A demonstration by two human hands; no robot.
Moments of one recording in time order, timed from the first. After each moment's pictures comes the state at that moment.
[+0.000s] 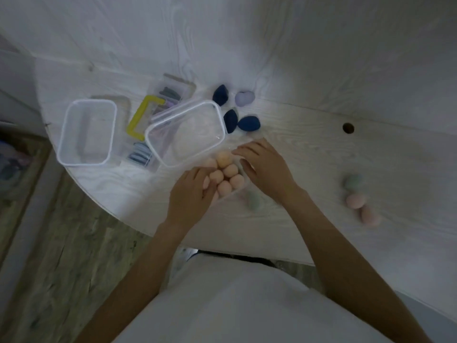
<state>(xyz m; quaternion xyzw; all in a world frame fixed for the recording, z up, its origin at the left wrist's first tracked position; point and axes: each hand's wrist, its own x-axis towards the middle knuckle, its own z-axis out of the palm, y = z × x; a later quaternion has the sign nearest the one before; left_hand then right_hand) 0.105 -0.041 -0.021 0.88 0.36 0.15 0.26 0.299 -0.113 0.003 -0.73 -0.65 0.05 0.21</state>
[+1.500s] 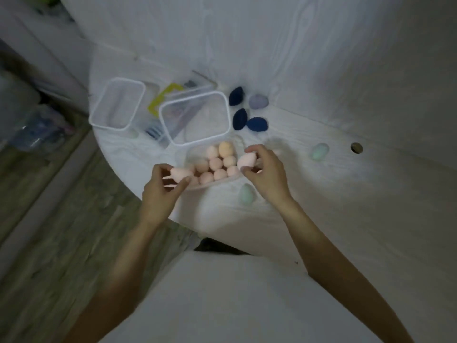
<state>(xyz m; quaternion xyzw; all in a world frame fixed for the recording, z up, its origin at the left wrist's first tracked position) 0.063 -0.104 0.011 0.63 0.59 0.27 0.43 0.295 -0.155 0.018 -0.74 -0.47 0.30 0.36</state>
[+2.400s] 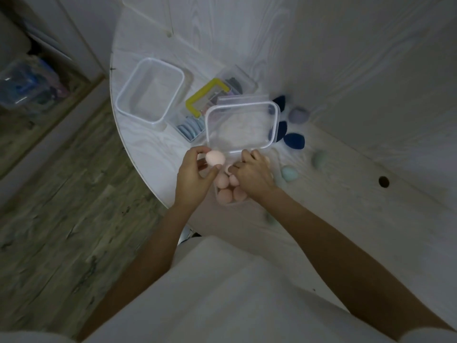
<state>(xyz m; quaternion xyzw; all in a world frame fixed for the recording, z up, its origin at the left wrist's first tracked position) 0.060 -0.030 -0.037 0.59 0.53 0.36 0.49 0.232 -0.043 -0.047 -0.55 -0.83 -0.04 -0.08</state>
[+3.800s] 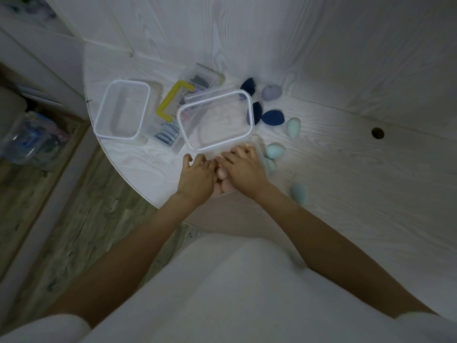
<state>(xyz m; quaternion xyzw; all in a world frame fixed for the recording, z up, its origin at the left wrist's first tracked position) 0.084 -0.026 -0.049 0.95 0.30 0.00 -0.07 0.234 -0.082 -0.063 -0.67 -0.74 0.01 0.10</state>
